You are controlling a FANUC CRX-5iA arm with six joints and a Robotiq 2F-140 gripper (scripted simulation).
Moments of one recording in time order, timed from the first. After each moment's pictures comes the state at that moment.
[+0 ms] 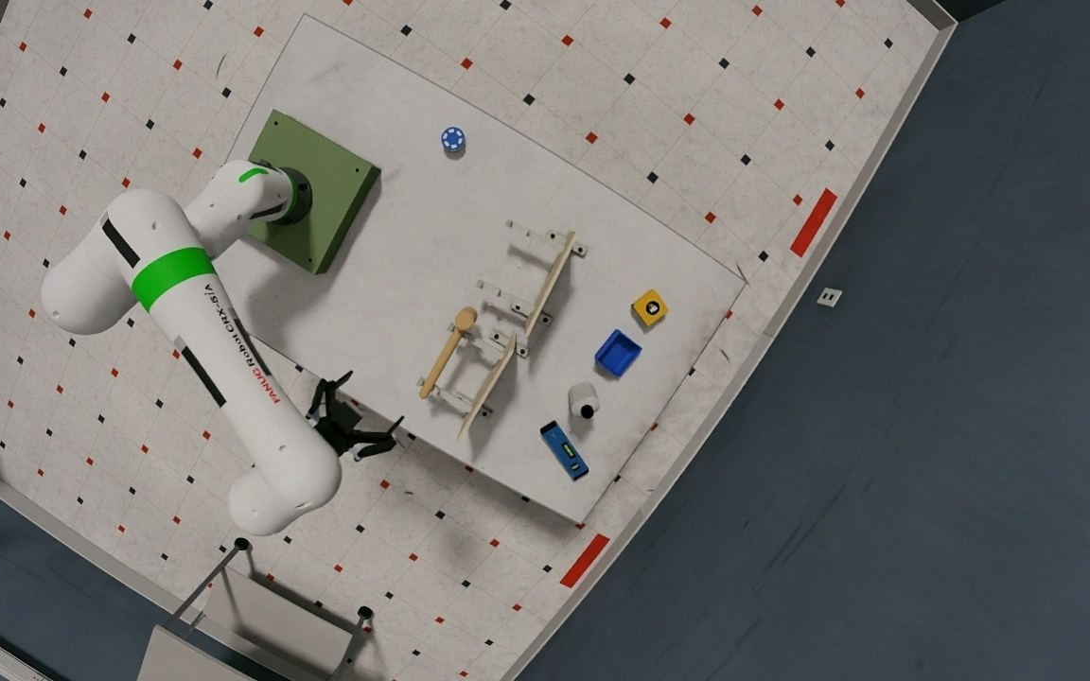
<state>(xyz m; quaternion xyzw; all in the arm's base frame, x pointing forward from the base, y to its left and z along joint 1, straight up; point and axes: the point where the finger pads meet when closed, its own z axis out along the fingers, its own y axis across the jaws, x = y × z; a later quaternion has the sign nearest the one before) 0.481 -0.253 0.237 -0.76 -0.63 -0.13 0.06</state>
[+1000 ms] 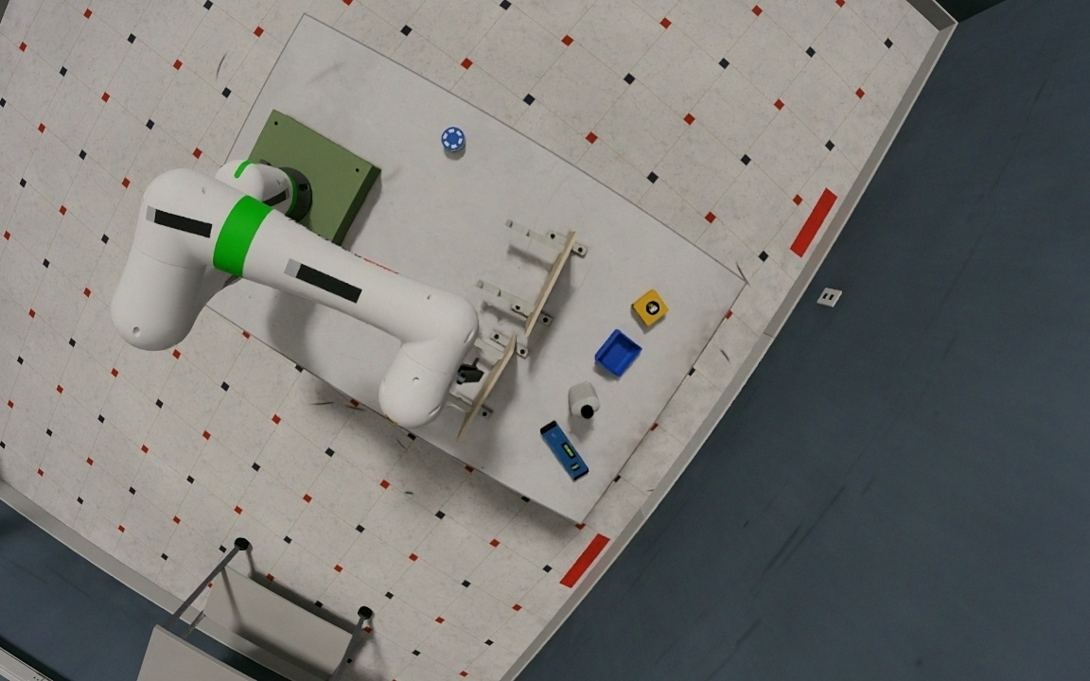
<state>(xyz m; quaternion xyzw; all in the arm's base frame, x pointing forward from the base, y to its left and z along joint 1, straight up) 0.564 -0.111 0.098 -0.72 -0.70 0.00 0.00</state>
